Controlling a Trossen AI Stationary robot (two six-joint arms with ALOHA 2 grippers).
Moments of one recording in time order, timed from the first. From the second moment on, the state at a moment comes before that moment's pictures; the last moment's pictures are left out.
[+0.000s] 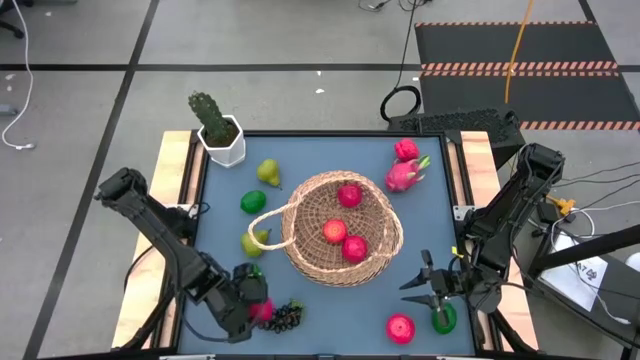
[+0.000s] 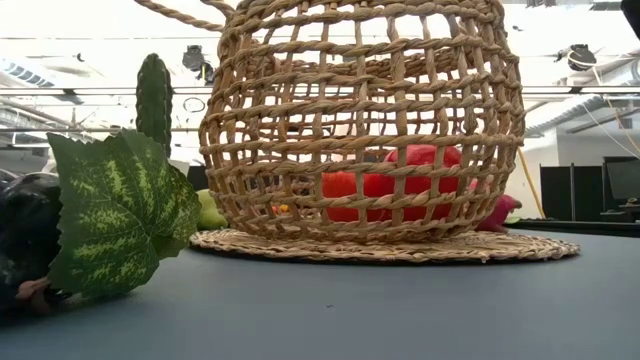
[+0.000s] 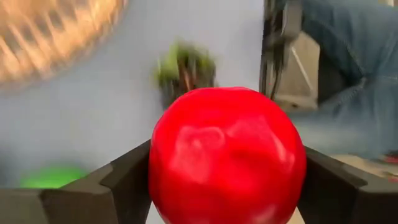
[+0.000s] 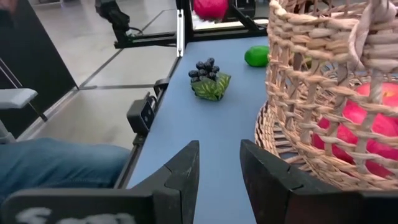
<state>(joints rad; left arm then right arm) -0.75 1.54 1.26 -0.73 -0.16 -0.85 1.07 1.16 0.50 0.15 0.82 0.56</state>
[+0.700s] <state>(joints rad) -0.58 1.54 1.51 -0.73 -0.69 -0.06 1.07 1.16 0.50 0.16 0.84 0.54</state>
